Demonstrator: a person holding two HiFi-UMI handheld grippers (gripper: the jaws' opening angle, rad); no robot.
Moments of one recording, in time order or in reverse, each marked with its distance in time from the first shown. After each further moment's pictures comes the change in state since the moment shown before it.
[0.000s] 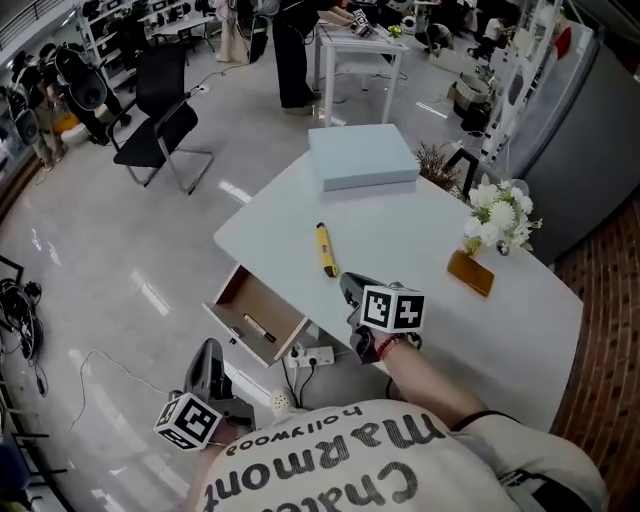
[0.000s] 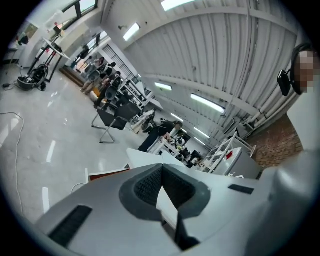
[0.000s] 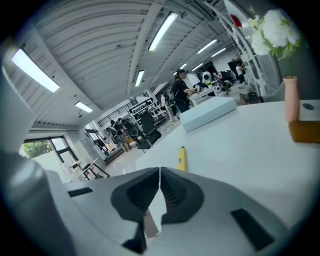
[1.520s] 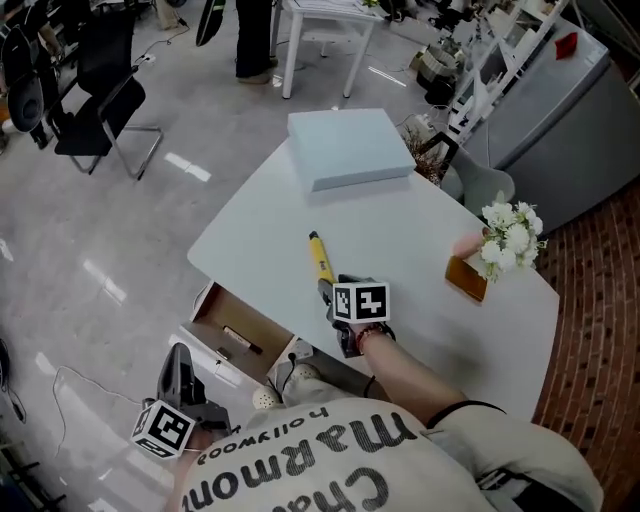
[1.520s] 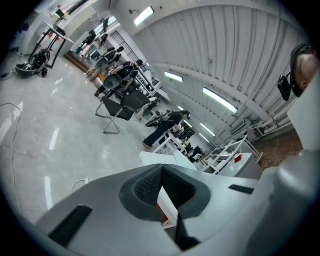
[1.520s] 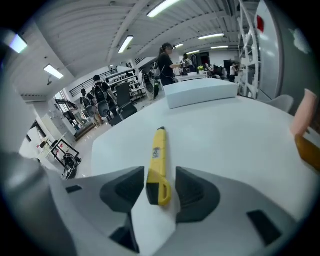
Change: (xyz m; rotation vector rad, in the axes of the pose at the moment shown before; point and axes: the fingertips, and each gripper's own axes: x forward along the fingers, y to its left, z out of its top) left arm 0.118 0.106 0.042 -0.095 0.118 0.019; right arm 0.132 -0.065 -0.021 -0.083 0.266 -0.341
